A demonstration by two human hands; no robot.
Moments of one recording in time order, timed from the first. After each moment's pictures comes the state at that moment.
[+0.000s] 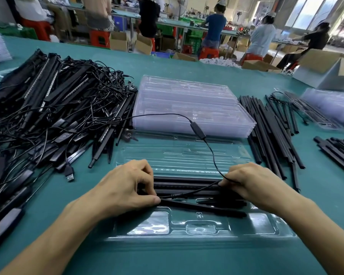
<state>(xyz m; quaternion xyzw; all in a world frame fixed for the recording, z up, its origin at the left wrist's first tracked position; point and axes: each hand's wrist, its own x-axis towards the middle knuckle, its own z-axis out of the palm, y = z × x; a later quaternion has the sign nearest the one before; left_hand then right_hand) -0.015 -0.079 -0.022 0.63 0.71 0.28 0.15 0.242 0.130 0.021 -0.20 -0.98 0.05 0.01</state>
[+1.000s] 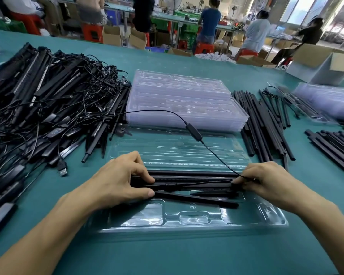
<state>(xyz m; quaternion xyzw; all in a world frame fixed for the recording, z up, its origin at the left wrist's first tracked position) -0.012 -0.078 -0.018 0.59 0.72 0.30 0.20 0.287 0.145 0.021 -0.26 -0.96 0.11 0.02</state>
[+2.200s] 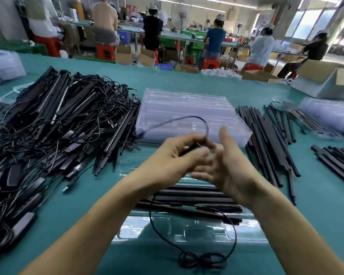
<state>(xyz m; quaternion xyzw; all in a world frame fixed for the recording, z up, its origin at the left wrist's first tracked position) 0.060 -0.030 0.070 0.52 0.50 0.59 0.36 0.180 0.065 0.079 -0.27 -0.58 0.76 0.15</state>
